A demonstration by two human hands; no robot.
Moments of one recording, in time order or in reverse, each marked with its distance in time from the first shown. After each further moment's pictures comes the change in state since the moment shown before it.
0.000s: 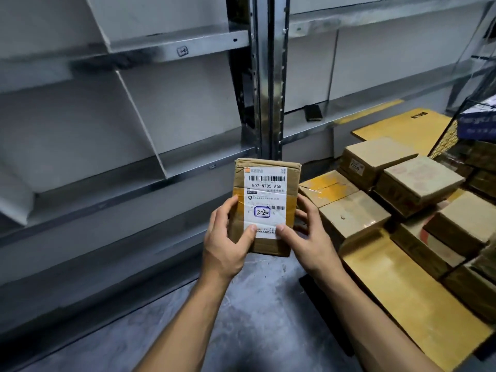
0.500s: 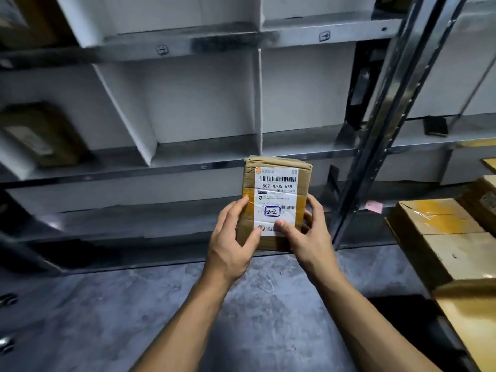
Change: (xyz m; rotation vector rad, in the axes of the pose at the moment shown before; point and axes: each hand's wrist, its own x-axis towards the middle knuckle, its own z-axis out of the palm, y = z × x) left_hand -0.058 -0.044 -0.147 0.206 0.257 -0.086; right_hand -0.014 -0.030 0.166 0.164 -0.278 -0.007
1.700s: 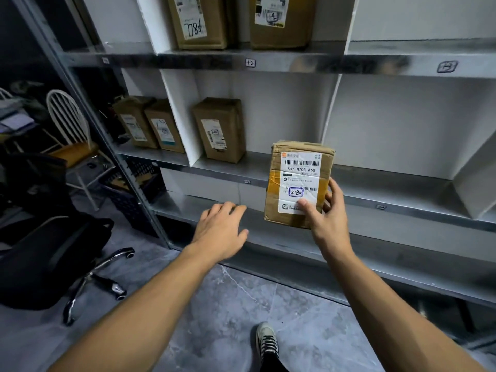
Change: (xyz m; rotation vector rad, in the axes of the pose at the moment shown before) left_hand 0.081 -0.248 -0.415 0.989 -0.215 -0.316; right_hand 0.081 -0.026 0.468 0.047 -0.281 -0.115
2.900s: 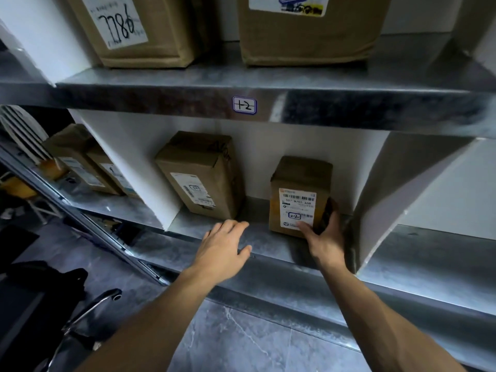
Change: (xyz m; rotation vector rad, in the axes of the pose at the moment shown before) left_hand 0.304 -0.091 0.065 -0.151 -0.100 0.009; right_hand 0.302 0.130 0.102 -0.171 0.062 0.231
